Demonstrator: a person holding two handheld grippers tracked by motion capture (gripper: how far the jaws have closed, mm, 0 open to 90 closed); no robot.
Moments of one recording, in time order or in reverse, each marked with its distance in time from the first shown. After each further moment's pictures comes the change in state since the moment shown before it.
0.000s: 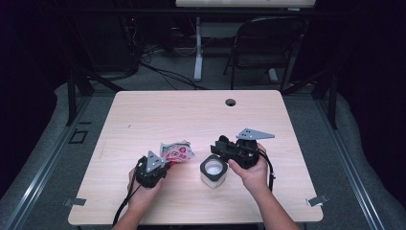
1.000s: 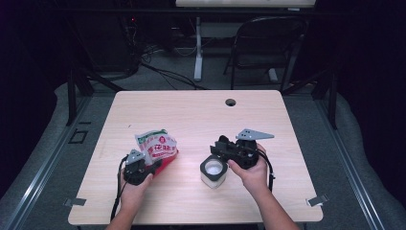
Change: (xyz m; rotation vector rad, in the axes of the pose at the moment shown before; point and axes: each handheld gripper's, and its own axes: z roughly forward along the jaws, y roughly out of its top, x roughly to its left) left arm 0.036 -0.016 -0.011 -0.041 -0.090 -0.275; right arm 0.000 -0.001 0.001 0.006 0.000 0.001
